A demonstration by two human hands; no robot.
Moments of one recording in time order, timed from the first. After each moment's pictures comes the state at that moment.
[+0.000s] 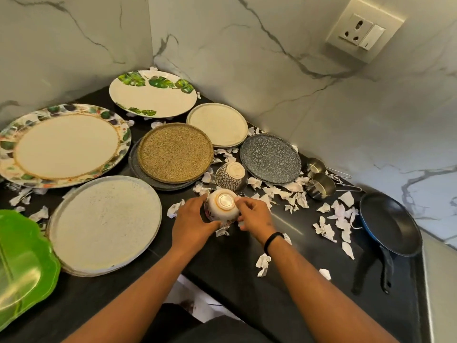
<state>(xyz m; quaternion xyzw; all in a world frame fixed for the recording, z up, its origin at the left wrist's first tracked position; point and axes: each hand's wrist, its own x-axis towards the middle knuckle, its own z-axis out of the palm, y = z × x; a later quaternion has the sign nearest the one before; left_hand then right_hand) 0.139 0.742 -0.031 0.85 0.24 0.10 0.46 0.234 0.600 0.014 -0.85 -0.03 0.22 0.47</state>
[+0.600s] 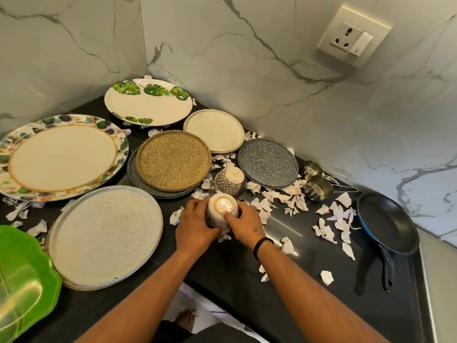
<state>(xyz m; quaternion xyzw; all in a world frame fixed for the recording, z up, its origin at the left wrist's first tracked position) 0.150 0.746 -0.034 0.88 0.23 0.08 0.41 0.222 0.622 0.016 -0.91 -0.07 0.20 0.36</state>
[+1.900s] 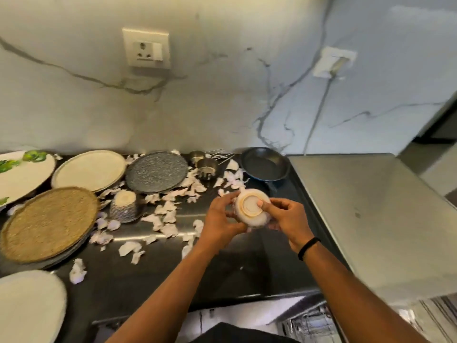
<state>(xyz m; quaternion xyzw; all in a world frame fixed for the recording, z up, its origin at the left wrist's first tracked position) 0.168 0.512 0.050 0.79 -0.15 -0.05 0.59 0.128 0.333 0.093 -0.73 0.18 -0.04 0.66</state>
